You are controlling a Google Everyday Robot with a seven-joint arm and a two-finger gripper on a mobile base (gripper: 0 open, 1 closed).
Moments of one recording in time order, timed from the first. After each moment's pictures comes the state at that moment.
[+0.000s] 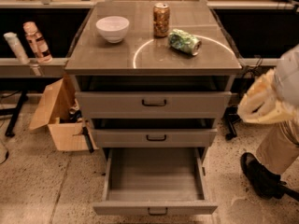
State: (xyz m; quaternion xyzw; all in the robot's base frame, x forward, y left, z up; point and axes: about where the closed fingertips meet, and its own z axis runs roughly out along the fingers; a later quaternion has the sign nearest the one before) arm 0.397 -0.204 0.928 -0.73 0.64 0.05 0.22
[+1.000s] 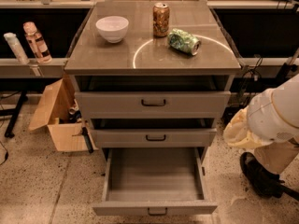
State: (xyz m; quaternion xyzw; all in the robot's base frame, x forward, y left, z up) arm 0.409 -0.206 0.824 -0.68 0.70 0.04 0.20
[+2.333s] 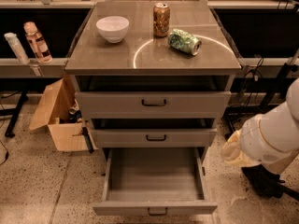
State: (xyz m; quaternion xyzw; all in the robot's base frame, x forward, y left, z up) arm 0.399 -0.214 0.757 -0.65 0.74 0.04 0.18
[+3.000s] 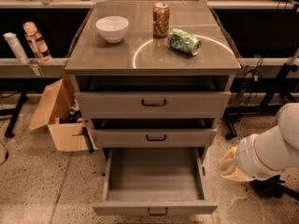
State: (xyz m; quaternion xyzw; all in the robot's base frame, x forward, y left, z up) arm 0.387 -0.218 0.700 -0.64 0.74 0.07 0.18
